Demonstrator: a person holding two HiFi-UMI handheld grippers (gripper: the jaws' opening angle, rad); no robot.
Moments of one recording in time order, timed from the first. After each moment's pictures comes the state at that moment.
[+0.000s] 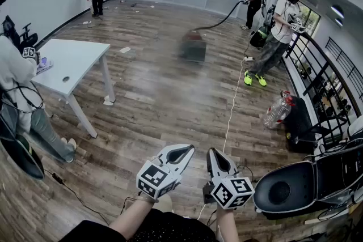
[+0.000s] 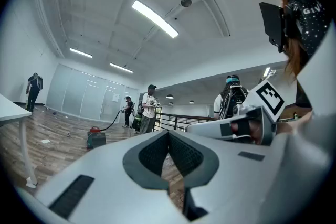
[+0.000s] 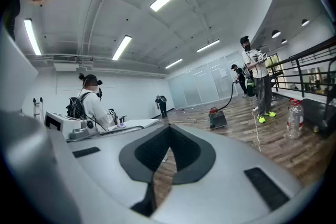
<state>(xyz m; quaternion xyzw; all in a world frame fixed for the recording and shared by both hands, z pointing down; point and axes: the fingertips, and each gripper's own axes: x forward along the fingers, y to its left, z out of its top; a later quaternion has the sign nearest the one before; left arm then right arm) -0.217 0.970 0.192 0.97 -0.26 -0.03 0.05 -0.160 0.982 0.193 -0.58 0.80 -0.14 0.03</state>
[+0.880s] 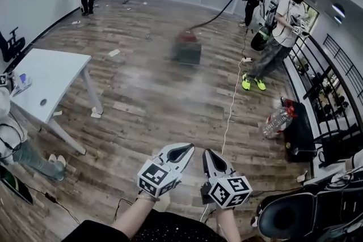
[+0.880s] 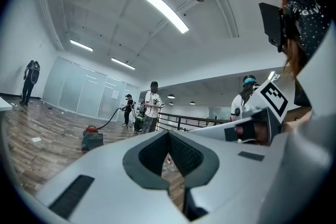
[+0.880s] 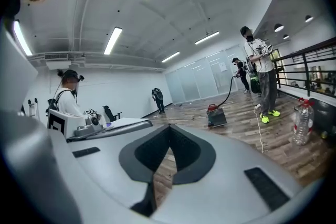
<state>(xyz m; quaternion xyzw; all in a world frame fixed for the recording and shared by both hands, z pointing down) -0.141 0.750 0.202 0.97 -0.24 -0.03 0.07 -0.097 0.768 0.209 -0.58 0.80 -0.16 0.01</state>
